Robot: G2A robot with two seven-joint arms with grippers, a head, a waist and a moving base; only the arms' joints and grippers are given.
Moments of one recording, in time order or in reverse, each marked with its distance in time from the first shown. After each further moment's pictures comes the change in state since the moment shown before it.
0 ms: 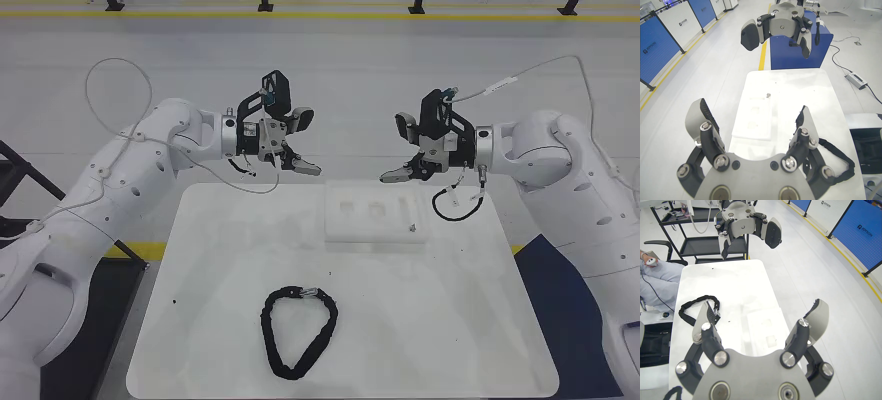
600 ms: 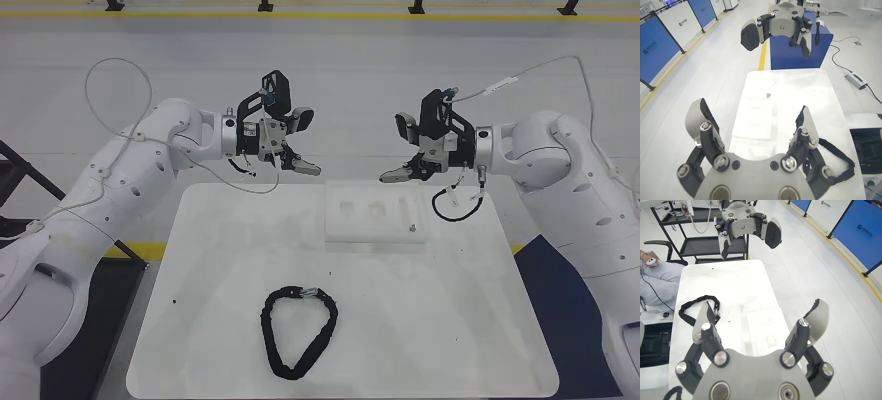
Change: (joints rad) left arm 0.000 0.000 0.000 0.000 0.000 0.000 0.000; right arm -0.017 0.000 0.000 -0.005 -0.006 0.020 -0.011
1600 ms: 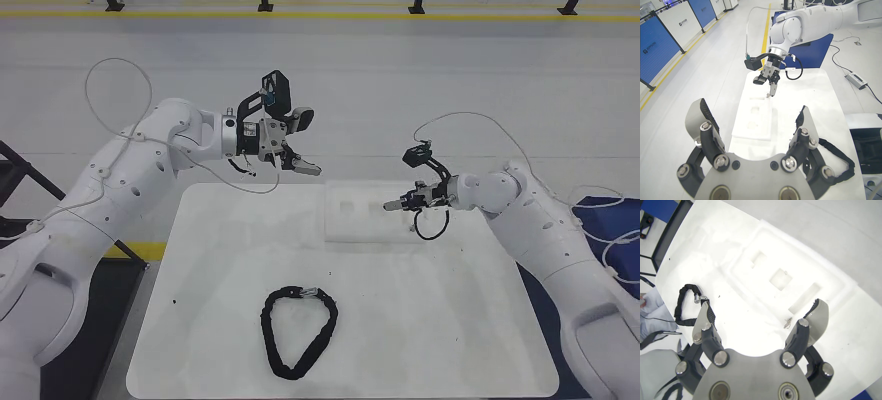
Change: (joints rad) left arm 0.000 0.000 0.000 0.000 0.000 0.000 0.000; right arm -0.006 -0.141 -0.195 0.461 0.222 0.467 0.311
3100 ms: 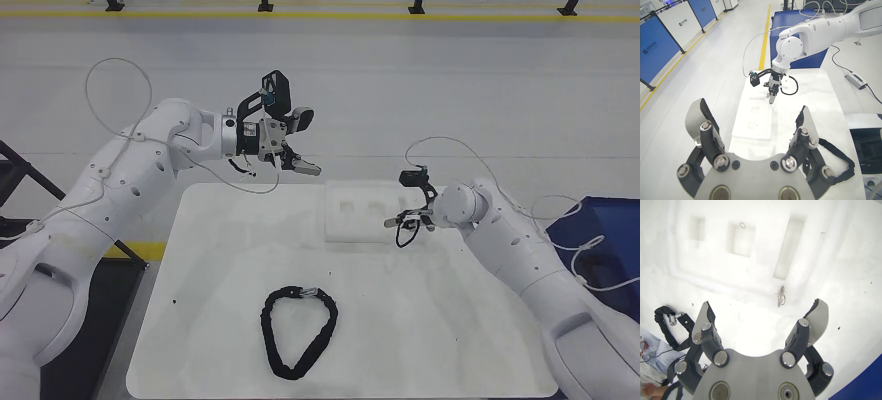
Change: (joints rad) left arm 0.000 0.000 0.000 0.000 0.000 0.000 0.000; right arm -0.075 -0.046 -0.018 -0.092 -0.168 0.536 0.092
